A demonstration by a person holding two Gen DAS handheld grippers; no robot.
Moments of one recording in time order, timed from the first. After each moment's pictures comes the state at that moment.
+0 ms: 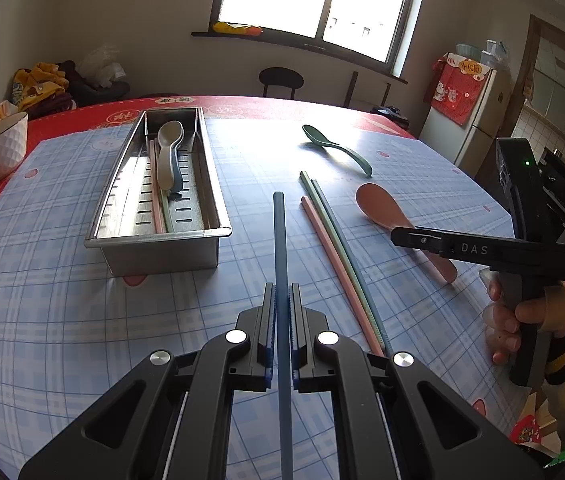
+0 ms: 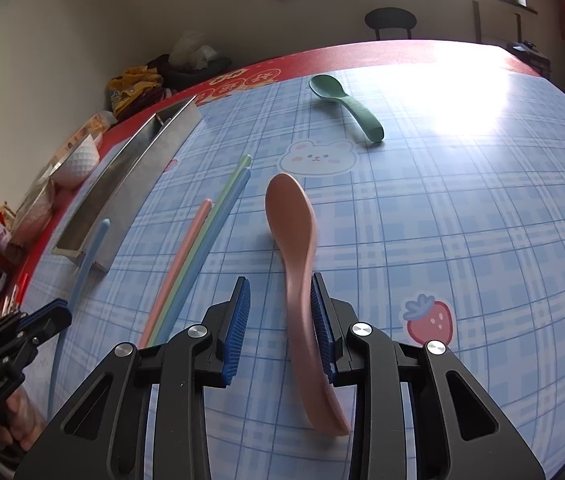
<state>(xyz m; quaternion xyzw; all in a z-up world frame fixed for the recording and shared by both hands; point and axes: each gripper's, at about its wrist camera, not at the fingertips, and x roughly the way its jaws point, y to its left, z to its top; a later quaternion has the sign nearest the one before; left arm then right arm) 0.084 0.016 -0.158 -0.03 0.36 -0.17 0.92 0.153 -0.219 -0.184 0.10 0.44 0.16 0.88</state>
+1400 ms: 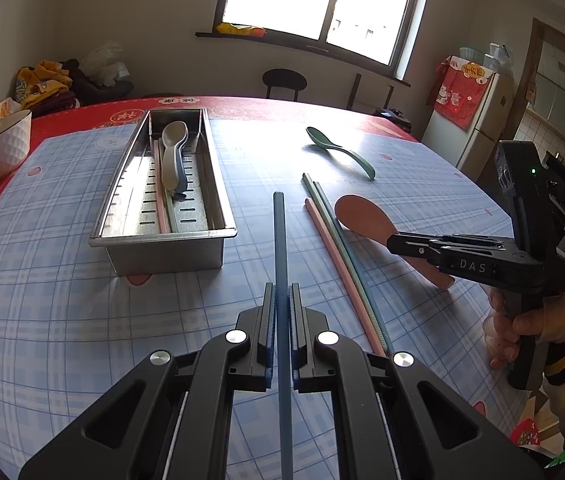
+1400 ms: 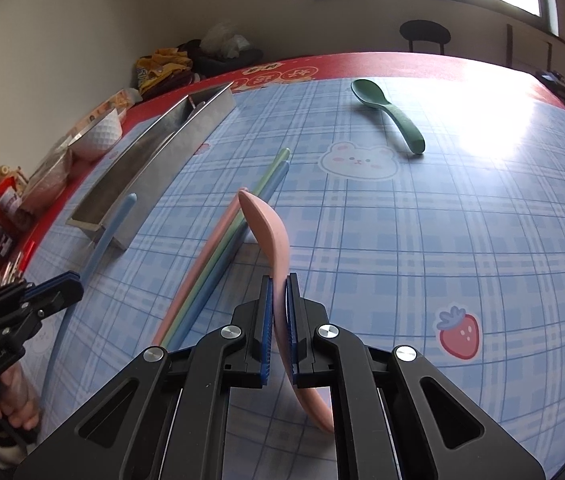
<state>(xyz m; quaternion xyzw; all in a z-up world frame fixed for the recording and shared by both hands) 0.084 0.018 -0.159 -0.04 0.36 -0.17 0.92 0.148 -0.190 -0.180 0.04 0.44 0.20 0.88</state>
